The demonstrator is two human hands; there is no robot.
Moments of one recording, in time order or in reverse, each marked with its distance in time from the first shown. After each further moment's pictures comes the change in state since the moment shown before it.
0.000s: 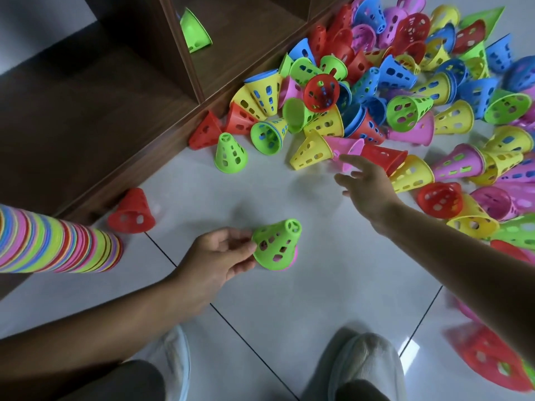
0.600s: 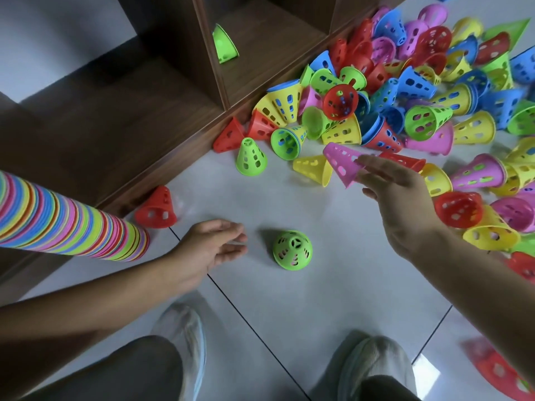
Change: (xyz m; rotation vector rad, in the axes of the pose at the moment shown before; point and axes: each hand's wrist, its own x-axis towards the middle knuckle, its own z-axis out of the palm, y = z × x) left_hand 0.010 0.017 -0.039 0.093 0.087 -0.015; right_hand -0.057 -0.045 -0.009 0.372 0.035 -0.025
